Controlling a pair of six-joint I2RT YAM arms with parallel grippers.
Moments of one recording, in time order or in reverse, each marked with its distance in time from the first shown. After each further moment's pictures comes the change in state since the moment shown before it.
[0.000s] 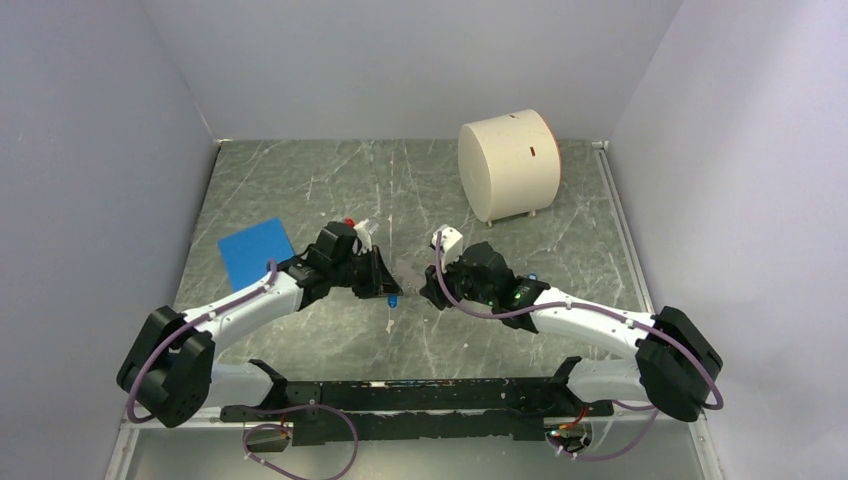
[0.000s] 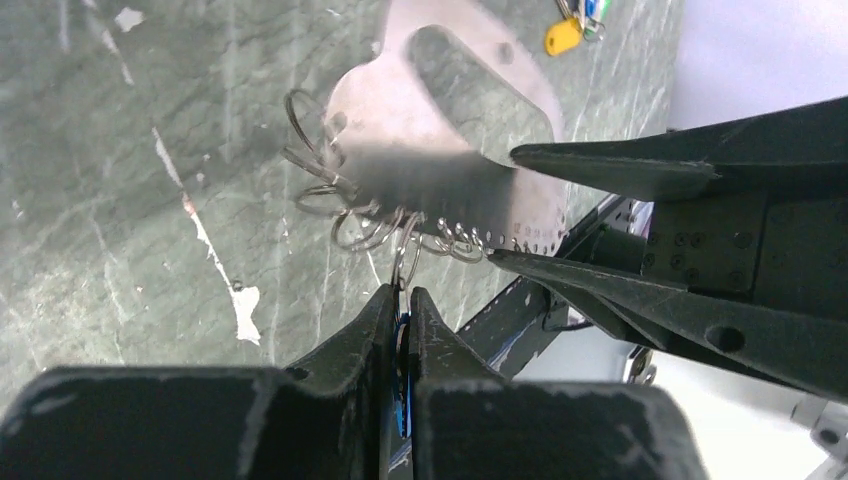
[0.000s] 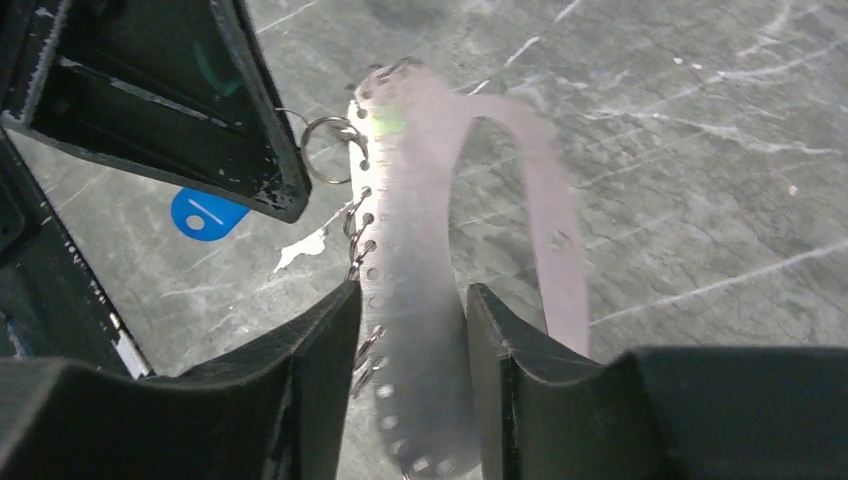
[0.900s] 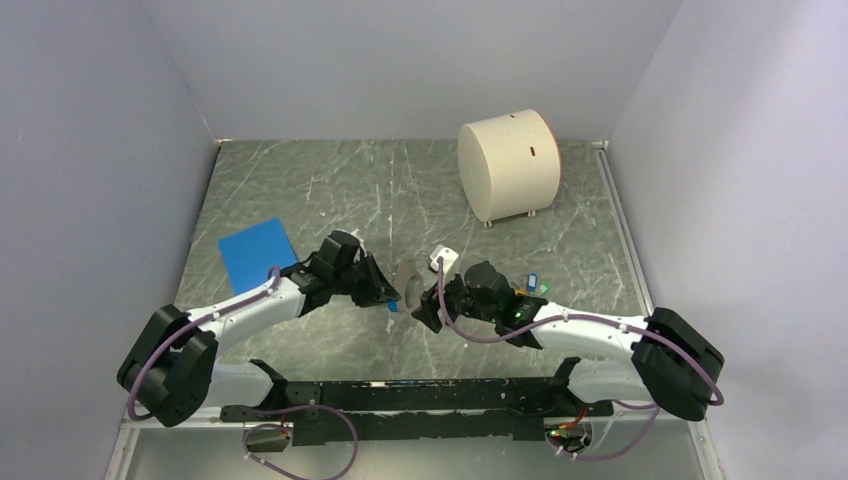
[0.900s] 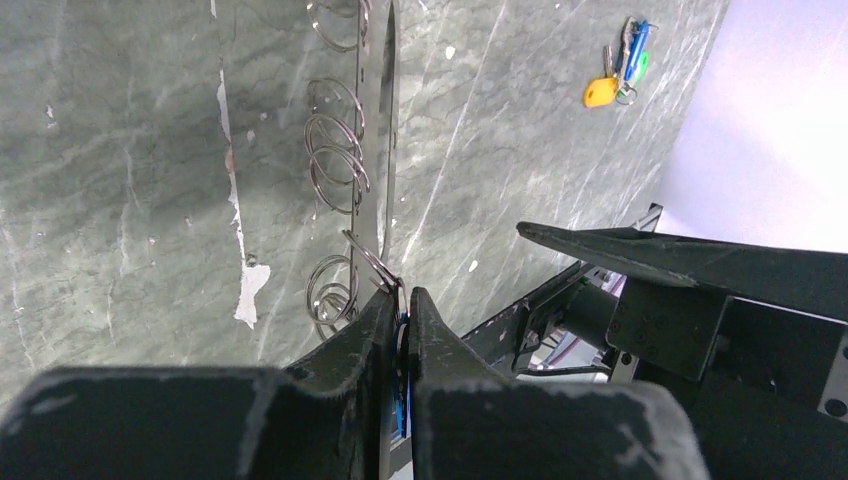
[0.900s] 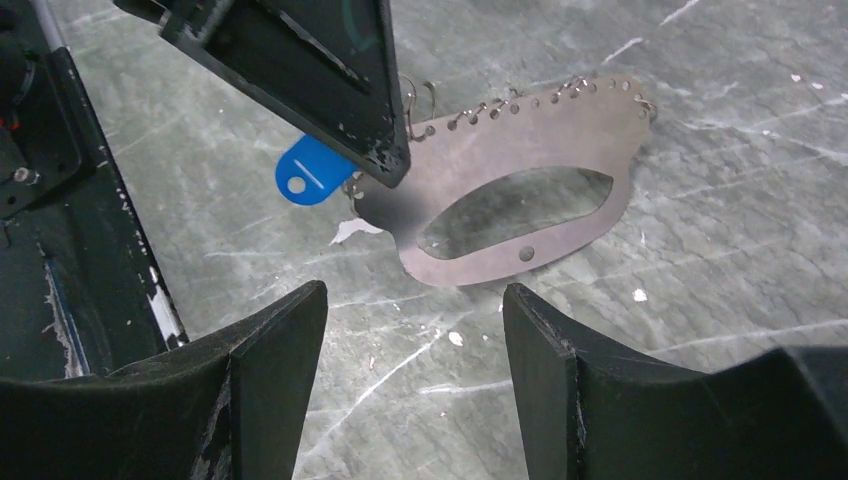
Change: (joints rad) left arm -0.029 0.002 -0.050 -0.008 -0.126 -0.256; right arm 0.066 -0.015 -0.148 0.200 -0.060 -0.029
